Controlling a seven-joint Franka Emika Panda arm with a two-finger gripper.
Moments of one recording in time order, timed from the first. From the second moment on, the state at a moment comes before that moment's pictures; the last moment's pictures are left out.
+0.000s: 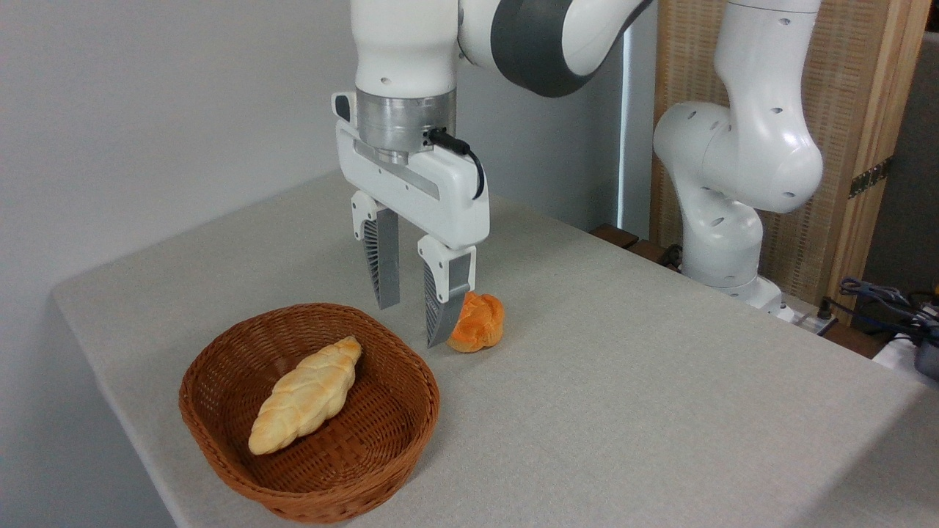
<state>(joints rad) -0.17 -0.22 0.14 -2.09 -0.03 2.02 0.76</state>
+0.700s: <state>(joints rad) -0.19 -0.22 0.12 -2.09 -0.08 1.97 0.69</state>
